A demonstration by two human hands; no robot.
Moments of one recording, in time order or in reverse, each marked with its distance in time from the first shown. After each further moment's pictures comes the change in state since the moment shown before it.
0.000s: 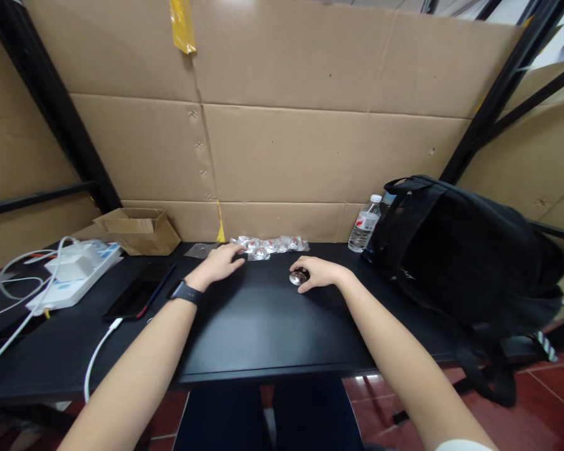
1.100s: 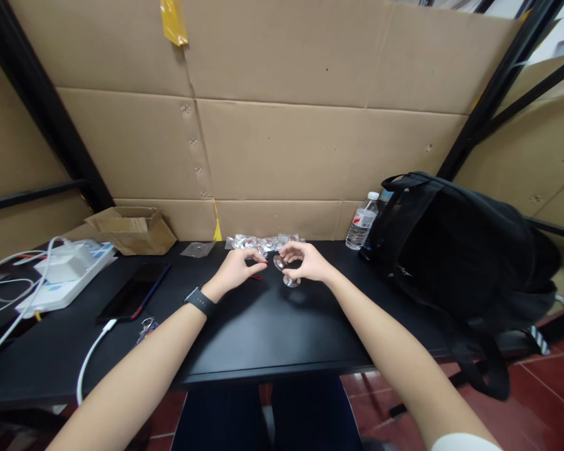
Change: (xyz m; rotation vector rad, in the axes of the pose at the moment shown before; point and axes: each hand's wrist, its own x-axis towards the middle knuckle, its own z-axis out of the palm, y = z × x) left_hand -0.001 0.063 0.018 -0.464 0.148 0.065; right_hand 0.009 -0.031 0.013 0.545 0.357 -0.176
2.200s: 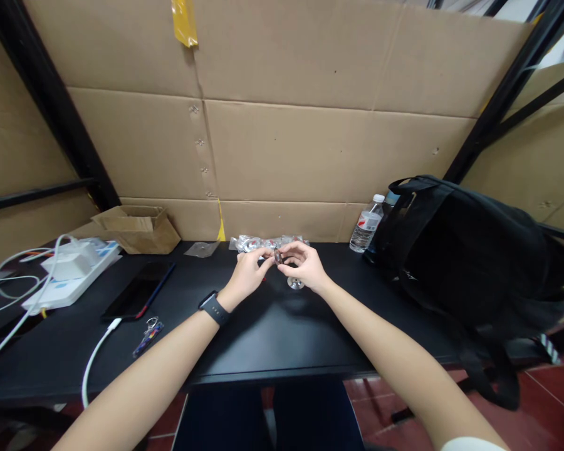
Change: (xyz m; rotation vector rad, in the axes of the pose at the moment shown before) left_hand -0.003 0.024 0.018 -0.022 0.149 0.029; right_hand 0.005 0.002 0.037 0.295 0.263 -0.034
